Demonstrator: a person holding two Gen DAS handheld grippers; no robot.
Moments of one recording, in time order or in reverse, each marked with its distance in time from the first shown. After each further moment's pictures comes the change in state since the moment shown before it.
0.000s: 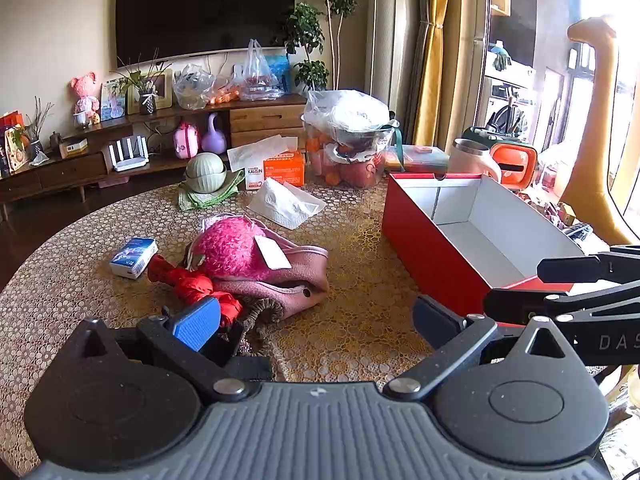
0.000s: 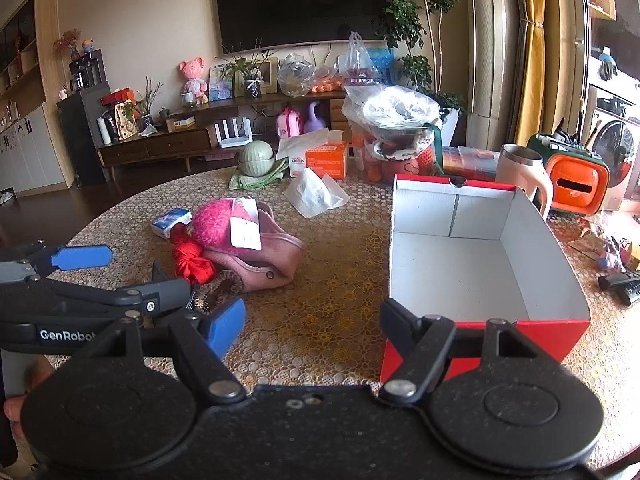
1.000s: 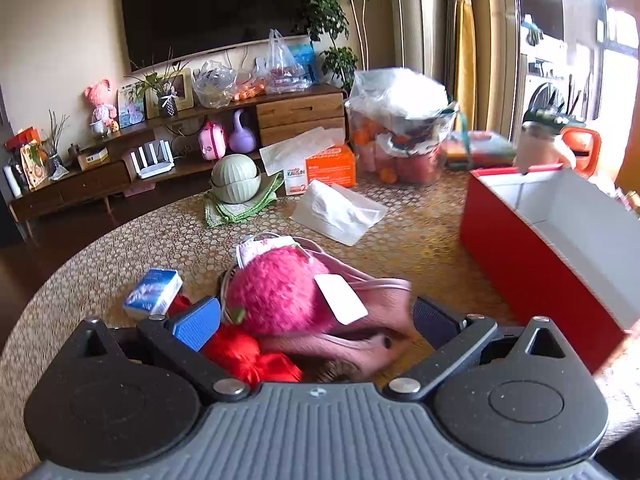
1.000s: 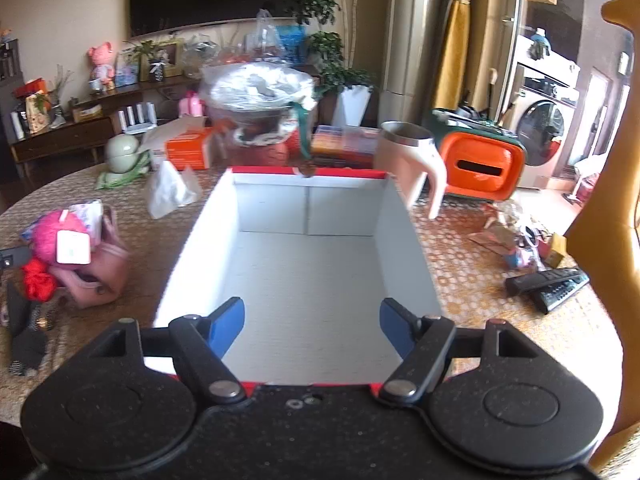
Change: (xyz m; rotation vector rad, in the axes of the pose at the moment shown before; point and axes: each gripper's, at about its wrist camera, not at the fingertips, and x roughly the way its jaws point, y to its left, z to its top) left arm 0.109 0.043 0.037 0.065 0.034 0.116; right arm 0.046 -0.137 0.028 0.048 0.067 -0.258
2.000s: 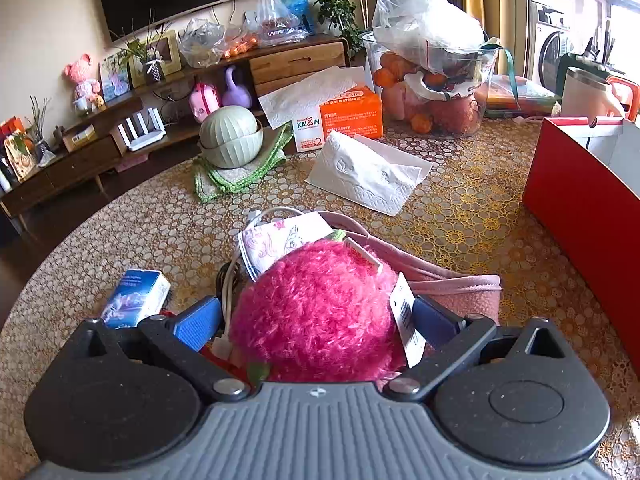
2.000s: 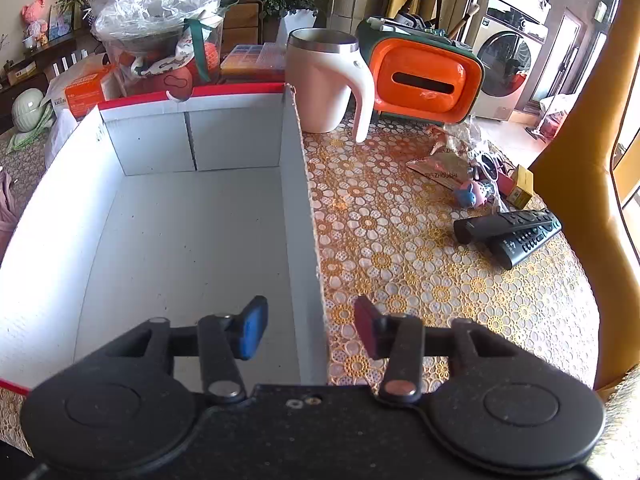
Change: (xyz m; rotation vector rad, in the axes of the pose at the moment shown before) left arm 0.108 0.028 0.011 0.048 0.142 -0.002; right arm 0.073 -0.066 -0.001 0.044 0.233 -0.123
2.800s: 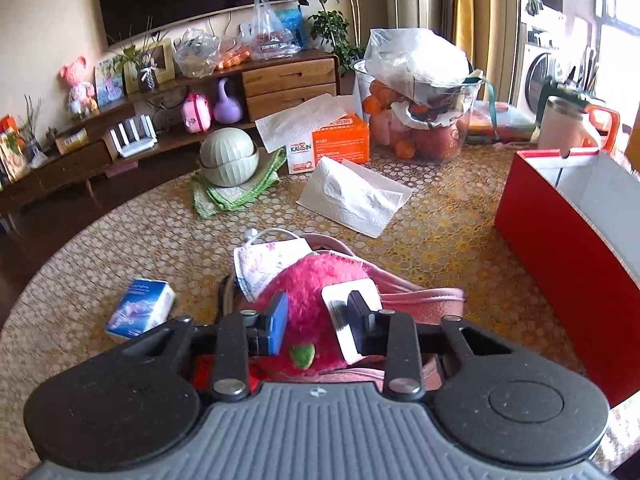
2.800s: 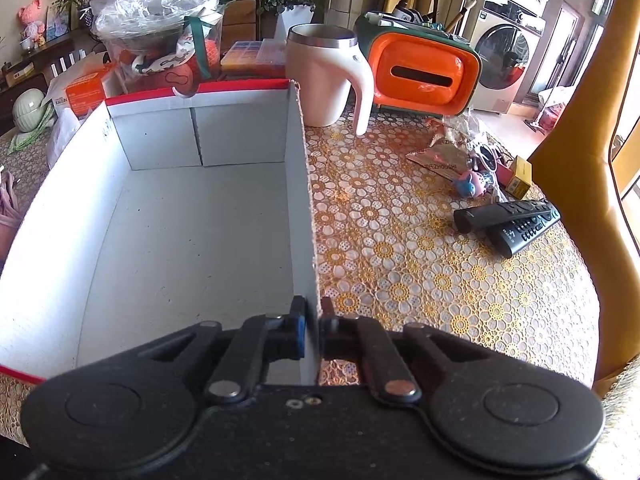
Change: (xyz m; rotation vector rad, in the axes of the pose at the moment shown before) left arm -0.038 0.005 0.009 -0.011 -0.038 -0.034; right arm -0.006 0.002 -0.005 0.018 0.012 0.002
